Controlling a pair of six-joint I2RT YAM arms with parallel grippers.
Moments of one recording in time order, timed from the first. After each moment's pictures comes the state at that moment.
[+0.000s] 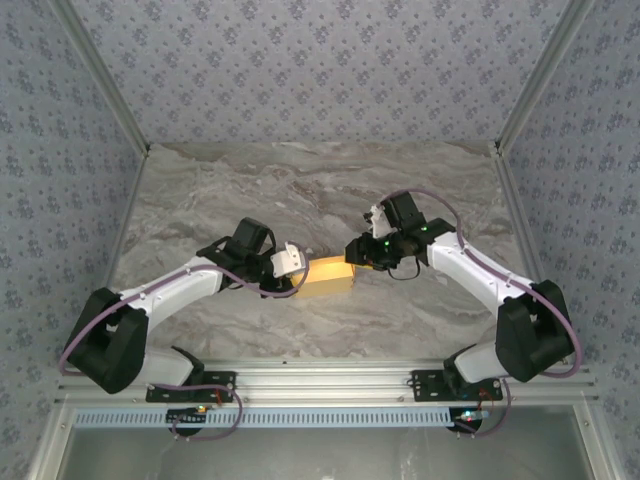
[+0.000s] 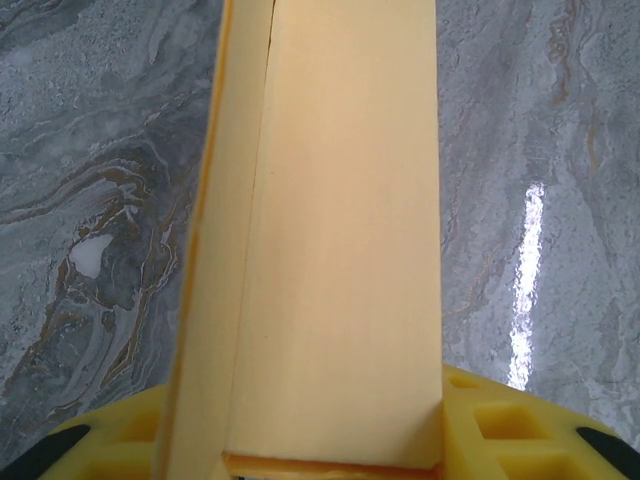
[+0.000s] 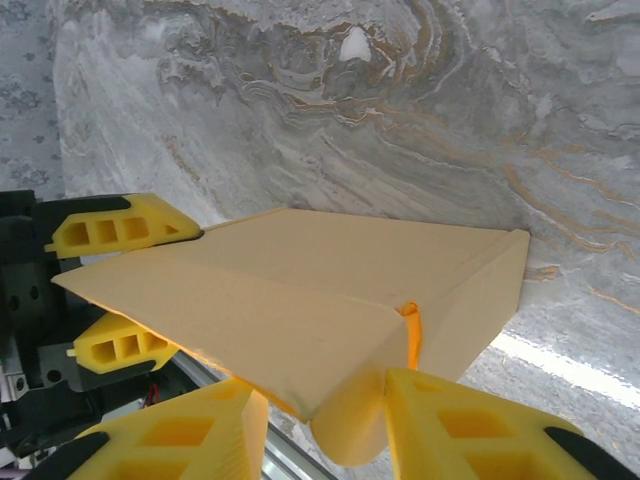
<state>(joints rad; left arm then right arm) -0.59 1.36 0.76 -0.37 0.47 0.65 0.48 1.42 0.99 -0.59 -0.56 0.56</state>
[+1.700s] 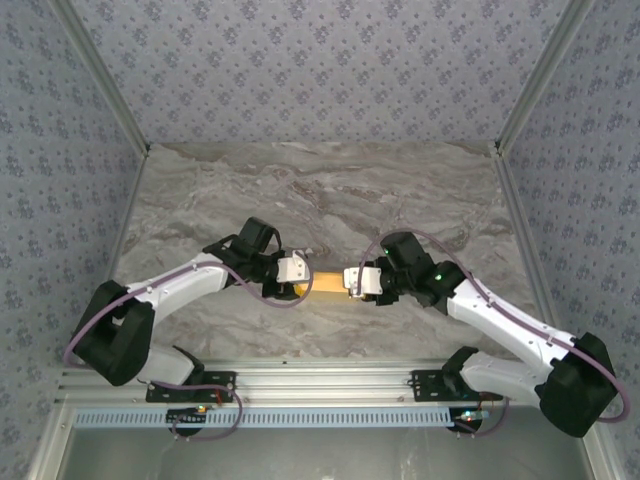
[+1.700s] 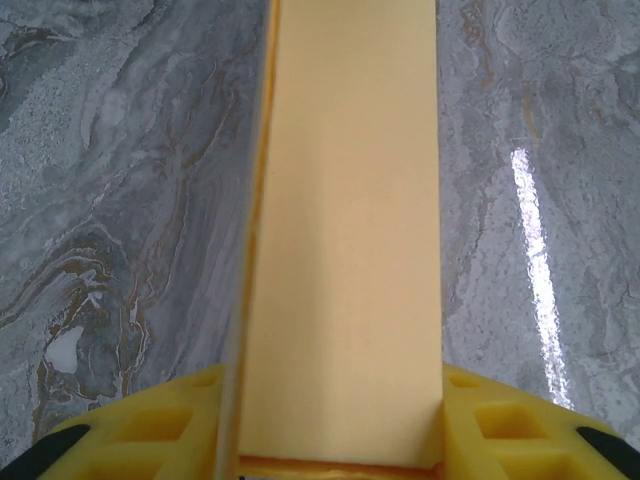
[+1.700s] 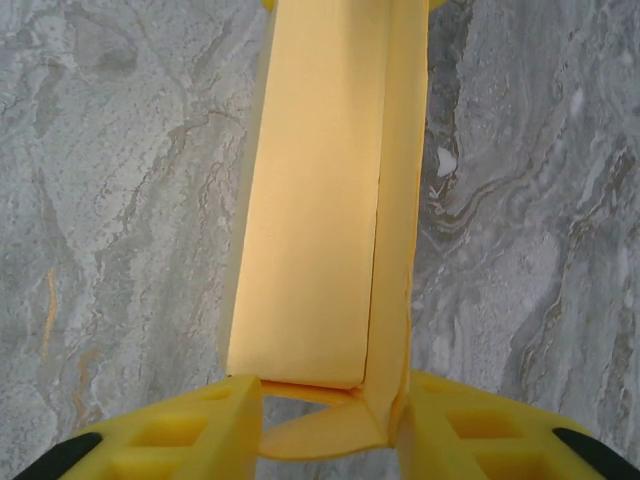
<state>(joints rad) -0.61 1.40 0.79 -0.40 0.54 0.88 0.69 1.07 0.74 -0.52 -0.21 -1.01</state>
